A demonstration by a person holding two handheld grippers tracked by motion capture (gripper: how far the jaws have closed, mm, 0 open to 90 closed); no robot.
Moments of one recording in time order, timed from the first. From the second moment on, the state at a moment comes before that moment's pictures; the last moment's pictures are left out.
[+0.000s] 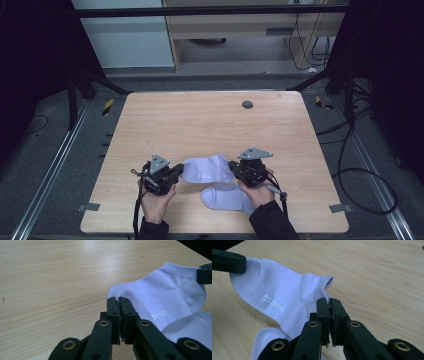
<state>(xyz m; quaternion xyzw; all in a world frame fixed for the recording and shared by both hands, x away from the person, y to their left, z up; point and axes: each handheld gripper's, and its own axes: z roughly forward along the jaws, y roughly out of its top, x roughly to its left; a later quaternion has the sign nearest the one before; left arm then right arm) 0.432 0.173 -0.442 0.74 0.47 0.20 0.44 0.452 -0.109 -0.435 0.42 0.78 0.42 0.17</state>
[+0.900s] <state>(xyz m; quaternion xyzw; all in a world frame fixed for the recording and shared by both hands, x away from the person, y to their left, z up) 0.411 0.133 -0.449 0.78 0.43 0.16 0.43 0.400 -0.165 -0.440 0.44 0.79 0.40 0.16</state>
